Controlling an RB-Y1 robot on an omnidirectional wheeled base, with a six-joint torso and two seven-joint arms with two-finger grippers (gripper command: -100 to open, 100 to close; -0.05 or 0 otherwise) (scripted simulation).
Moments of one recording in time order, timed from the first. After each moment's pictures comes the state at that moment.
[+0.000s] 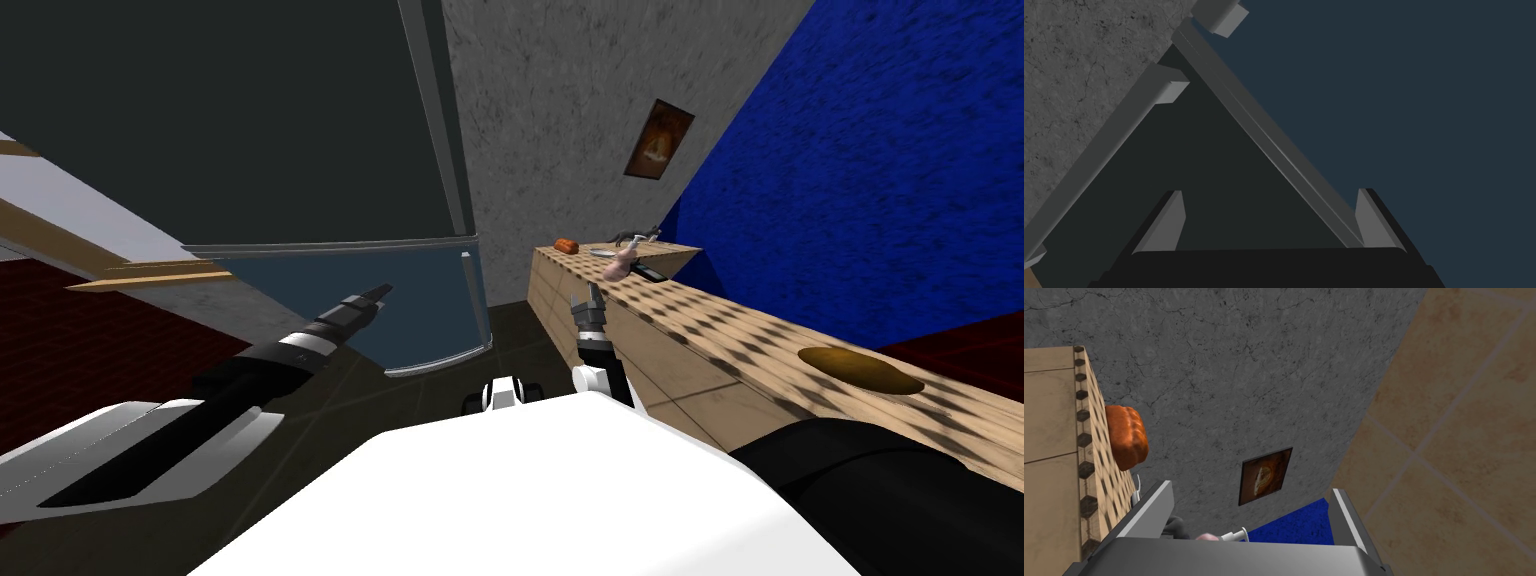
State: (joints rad) left arm 0.66 1.00 0.35 -2.42 -0.06 0.18 0.33; right arm 0.52 -0.01 -0.02 -2.22 -0.12 -0.37 -0.02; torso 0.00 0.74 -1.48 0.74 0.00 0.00
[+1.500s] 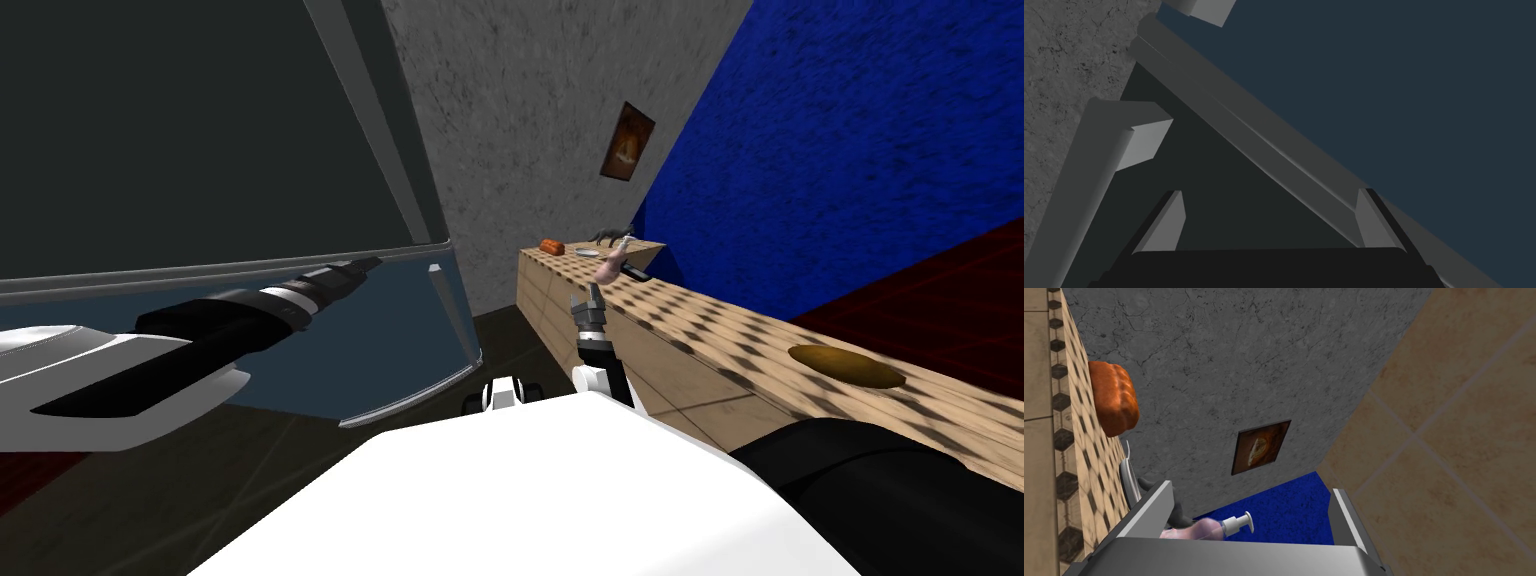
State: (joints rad) left arm 0.68 1.41 0.57 -2.45 -0.02 0.53 0.52; right arm 0.52 -0.01 -0.02 -2.22 -0.12 -0.37 -0.02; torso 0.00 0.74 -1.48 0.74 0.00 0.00
